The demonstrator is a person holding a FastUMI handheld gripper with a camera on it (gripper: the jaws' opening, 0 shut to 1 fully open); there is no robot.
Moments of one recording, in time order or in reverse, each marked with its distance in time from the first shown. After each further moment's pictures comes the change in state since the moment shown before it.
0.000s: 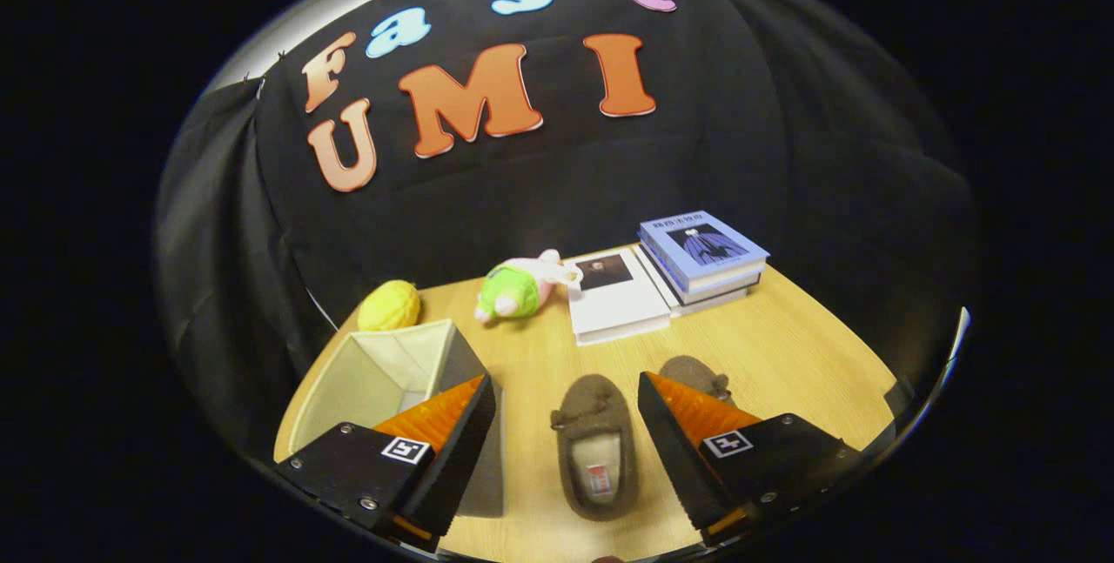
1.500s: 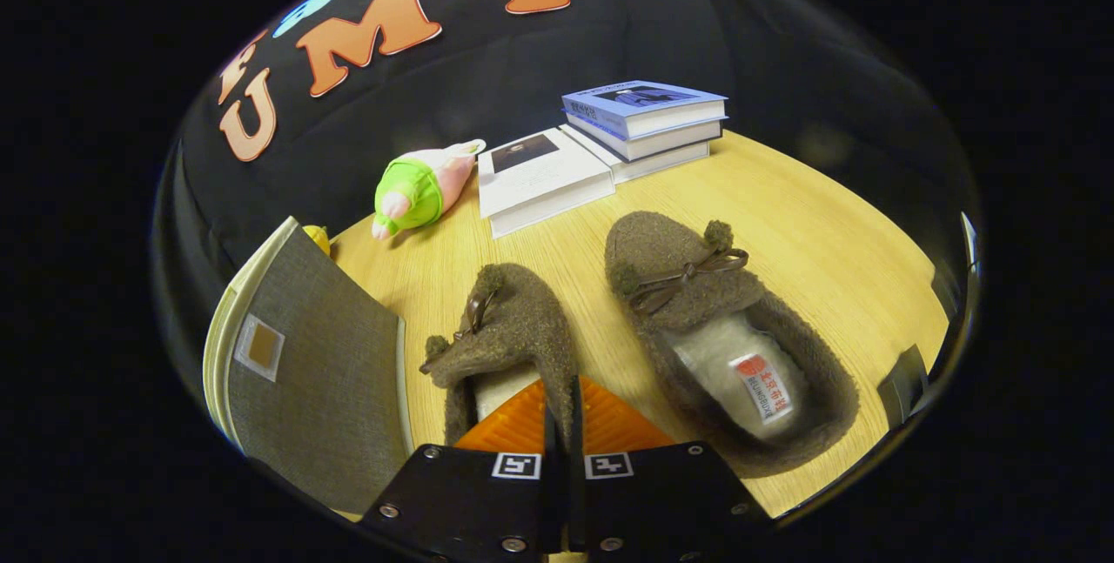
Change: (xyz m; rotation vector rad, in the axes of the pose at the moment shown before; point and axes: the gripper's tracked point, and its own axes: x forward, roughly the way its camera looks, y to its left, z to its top) arm 0.071 -0.029 -0.111 0.190 0.240 -0.136
